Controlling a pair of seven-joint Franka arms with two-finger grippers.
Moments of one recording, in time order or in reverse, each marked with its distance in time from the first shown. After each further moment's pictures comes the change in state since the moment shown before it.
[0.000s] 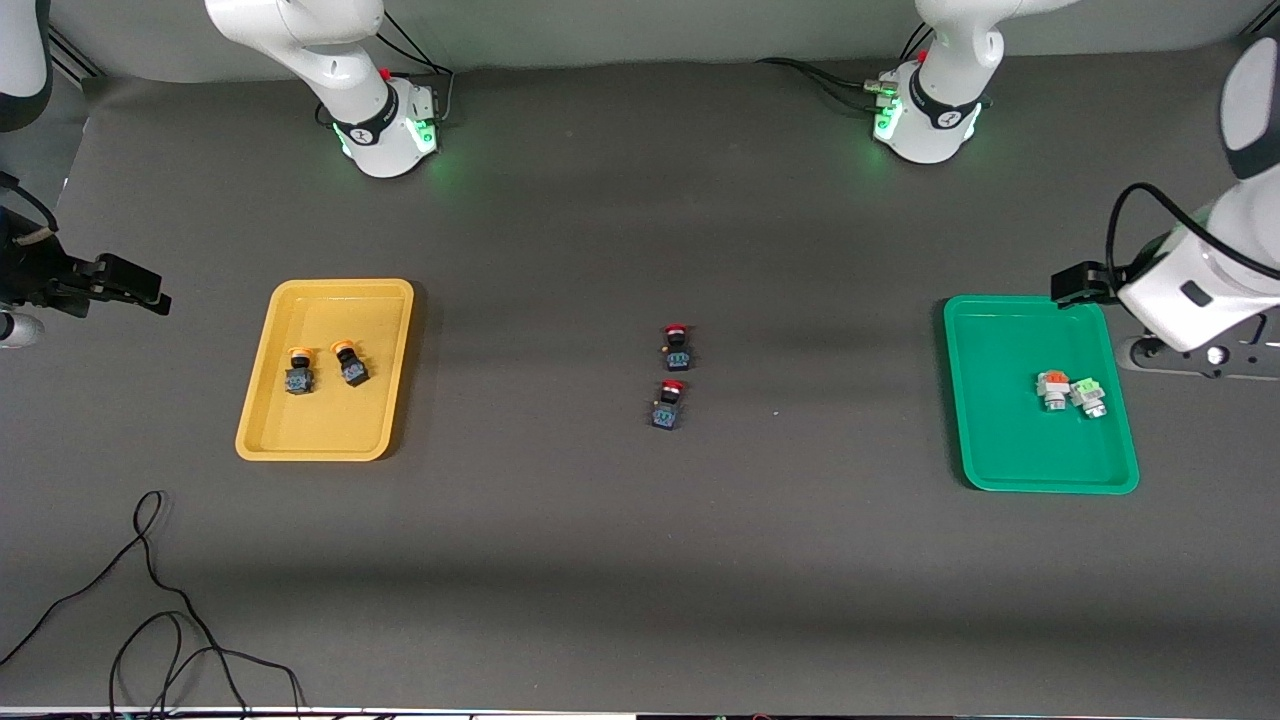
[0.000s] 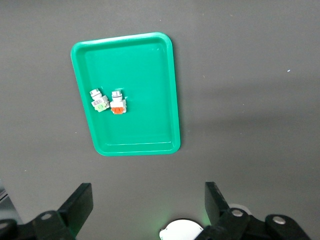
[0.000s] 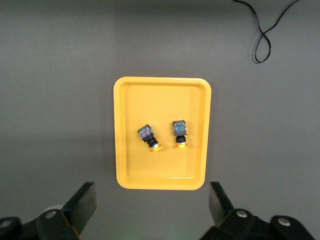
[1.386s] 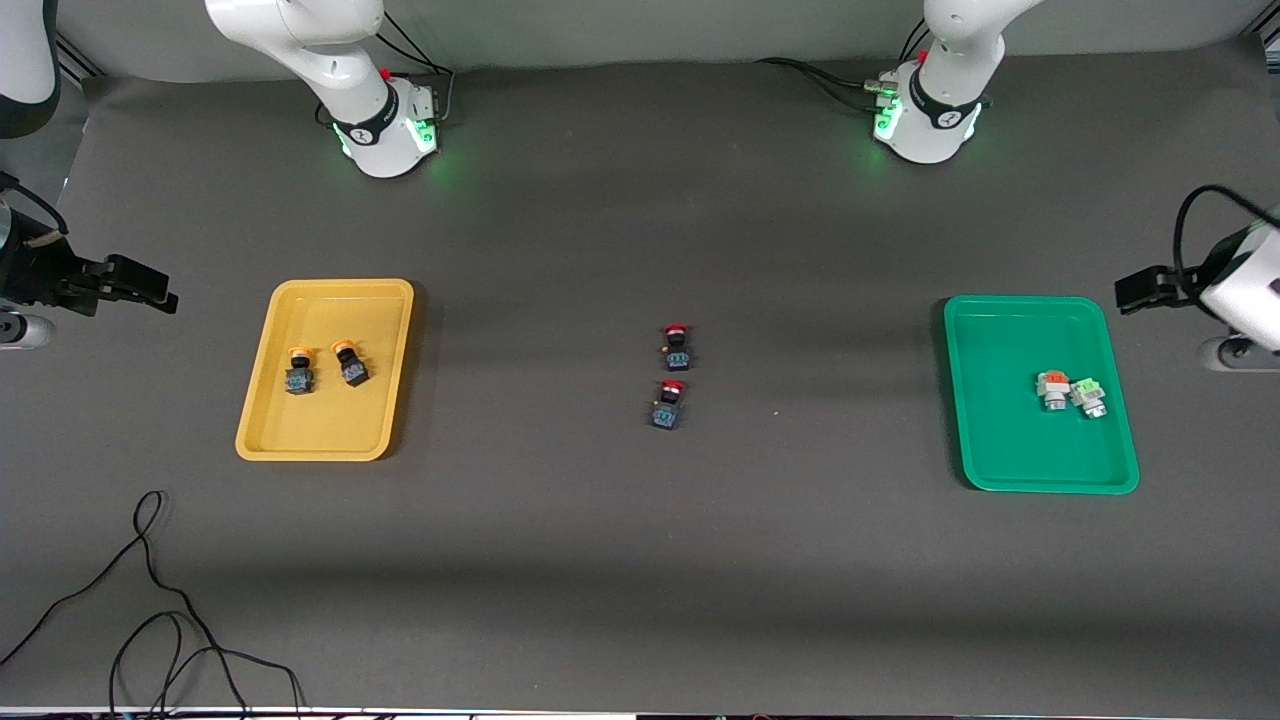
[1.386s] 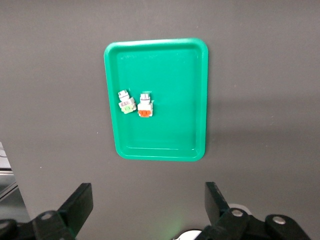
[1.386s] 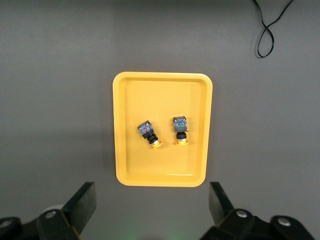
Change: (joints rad) left arm 0.509 -0.006 -0.441 -0.035 0.084 0.050 0.000; right arm 0.000 -0.003 -0.001 -0.019 0.000 0.000 -0.001
